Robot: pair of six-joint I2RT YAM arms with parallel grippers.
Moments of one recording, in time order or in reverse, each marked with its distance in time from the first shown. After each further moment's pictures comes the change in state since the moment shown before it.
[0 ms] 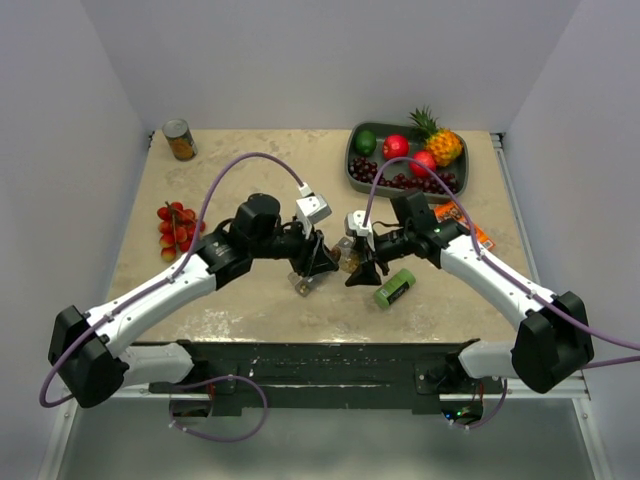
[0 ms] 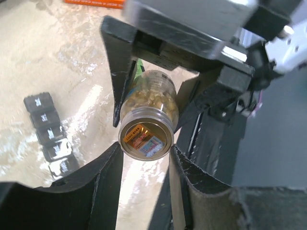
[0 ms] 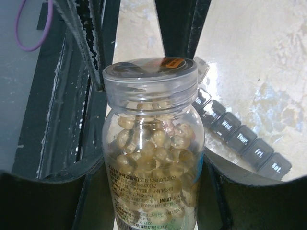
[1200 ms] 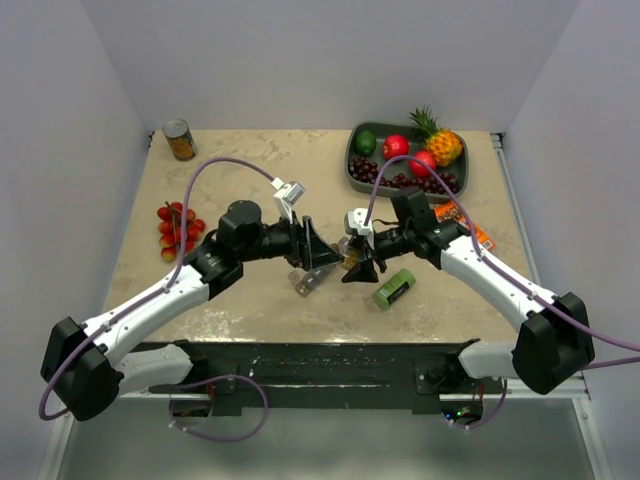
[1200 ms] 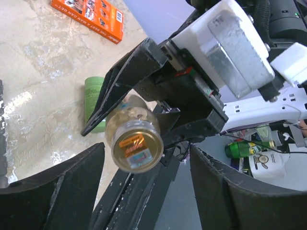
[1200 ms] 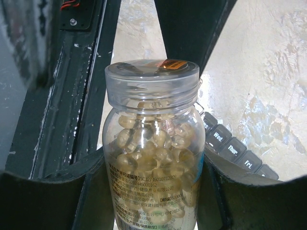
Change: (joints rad) left arm 0.084 -0.075 -0.163 0.301 0.049 -0.484; right arm 0.002 -0.006 -0.003 0.041 -0.019 -0.001
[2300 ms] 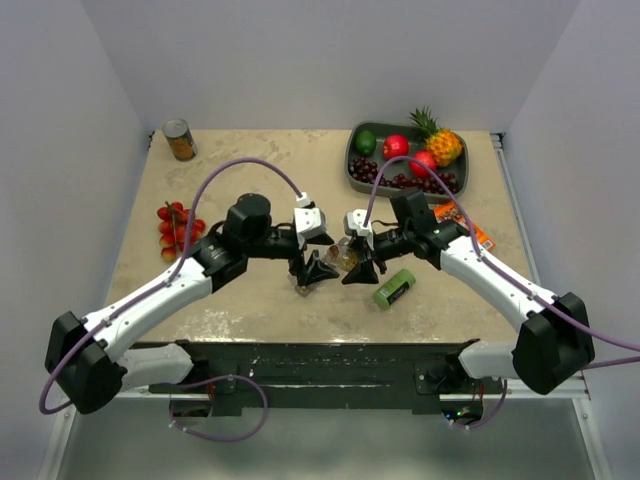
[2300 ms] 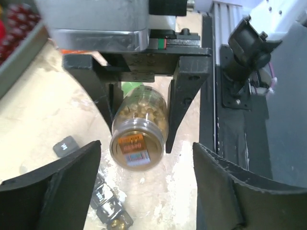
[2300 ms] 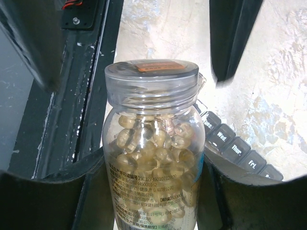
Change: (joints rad) left arm -0.035 0.076 0.137 -0.189 0.155 0.864; right arm 0.004 0.000 0.000 -0.015 0.000 -0.001
